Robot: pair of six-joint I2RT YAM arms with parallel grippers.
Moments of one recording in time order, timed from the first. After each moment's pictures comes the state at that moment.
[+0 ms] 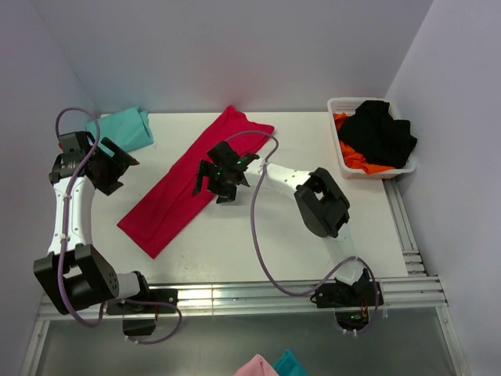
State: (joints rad) left arm 0.30 1.32 1.18 -0.72 0.22 -0.65; right arm 0.82 2.12 1.66 -0.48 -0.20 0.96
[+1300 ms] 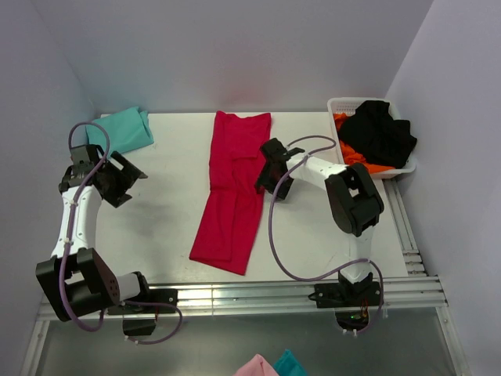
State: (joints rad) left arm 0.29 1.26 1.03 -0.69 0.24 -0.65; right arm 0.52 1.95 1.33 -0.61 0.00 1.00
